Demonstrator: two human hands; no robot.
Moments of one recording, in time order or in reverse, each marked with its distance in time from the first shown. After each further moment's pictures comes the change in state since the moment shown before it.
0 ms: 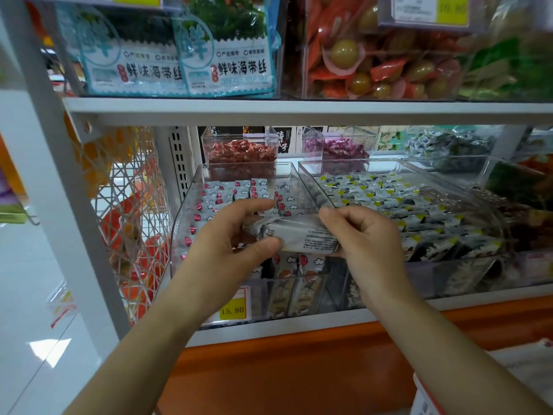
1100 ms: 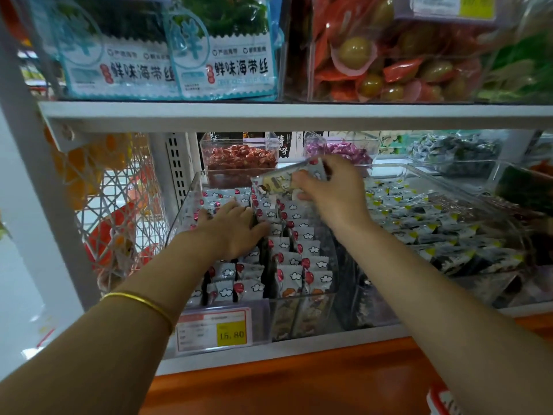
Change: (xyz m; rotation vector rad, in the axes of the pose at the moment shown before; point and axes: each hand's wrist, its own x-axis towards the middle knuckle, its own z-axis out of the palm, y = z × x) left_hand 0.115 -0.065 -0.009 1.189 -0.396 -0.231; right_hand 0.085 0.002 0.039 -0.174 -0.047 0.005
